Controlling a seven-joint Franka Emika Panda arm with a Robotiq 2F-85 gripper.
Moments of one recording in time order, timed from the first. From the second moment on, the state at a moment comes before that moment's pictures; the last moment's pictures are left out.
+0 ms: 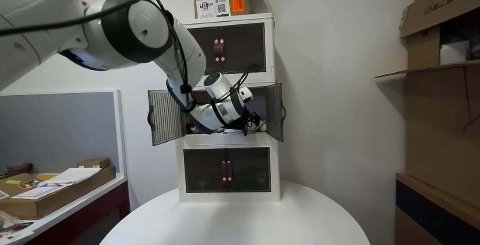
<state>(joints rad) -0.11 0.80 -0.01 -1.36 -0.59 3.14 0.65</state>
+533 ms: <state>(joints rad) -0.13 0.84 0.04 -1.34 -0.28 3.14 0.35</state>
